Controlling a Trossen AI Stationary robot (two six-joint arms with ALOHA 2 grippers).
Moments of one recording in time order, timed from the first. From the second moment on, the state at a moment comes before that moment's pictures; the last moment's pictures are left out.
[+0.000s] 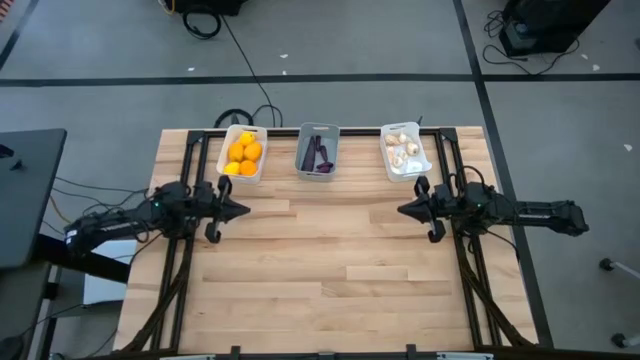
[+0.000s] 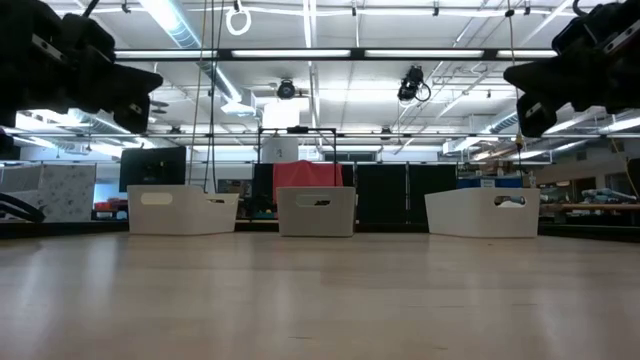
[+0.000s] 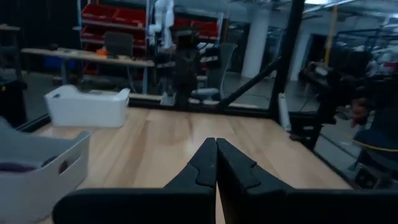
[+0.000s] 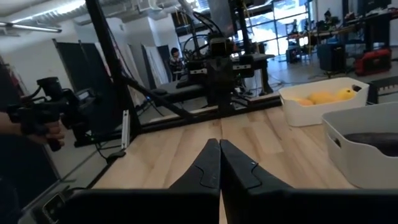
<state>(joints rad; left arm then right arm) 0.23 0.04 0.01 0.11 0.31 -0.14 -0.11 0.13 0.01 0.18 -0.17 0.26</state>
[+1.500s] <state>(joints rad) -0.13 0.00 0.01 0.05 -0.19 -0.08 -0.15 0.13 0.01 0.10 -0.26 0.23</state>
